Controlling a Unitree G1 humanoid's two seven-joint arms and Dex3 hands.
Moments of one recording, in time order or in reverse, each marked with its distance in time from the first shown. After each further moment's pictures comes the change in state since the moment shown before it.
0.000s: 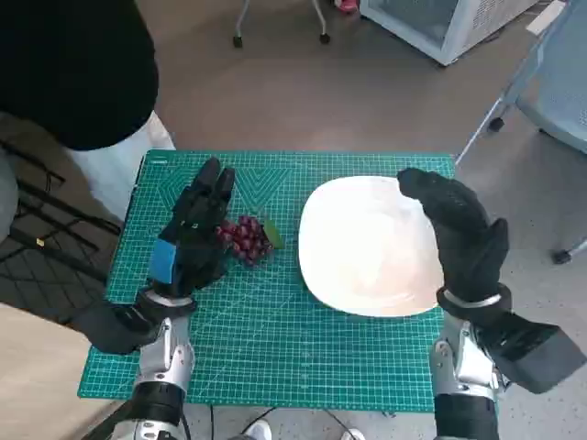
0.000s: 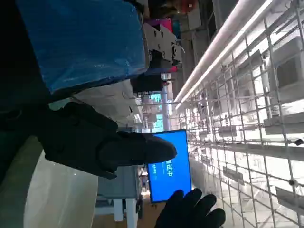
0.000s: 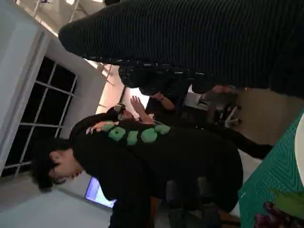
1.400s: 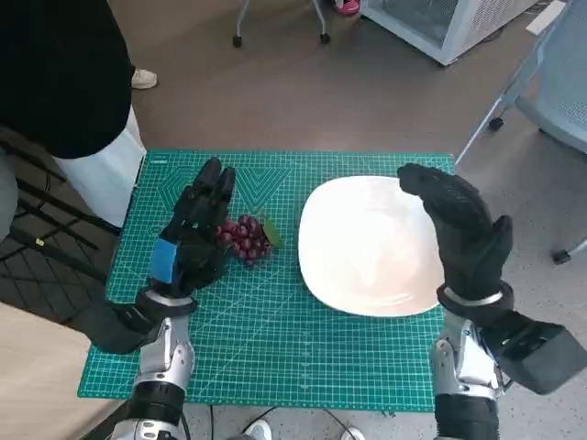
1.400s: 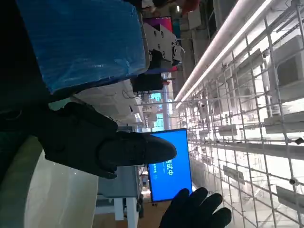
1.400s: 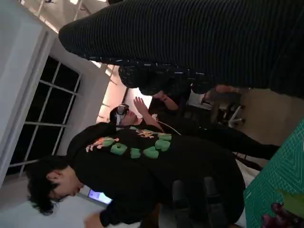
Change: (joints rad) left arm -0.001 0.001 -0.004 0.000 0.002 0.000 -0.002; right arm 0.006 0.000 0.004 -0.048 0.000 0.034 -0.015
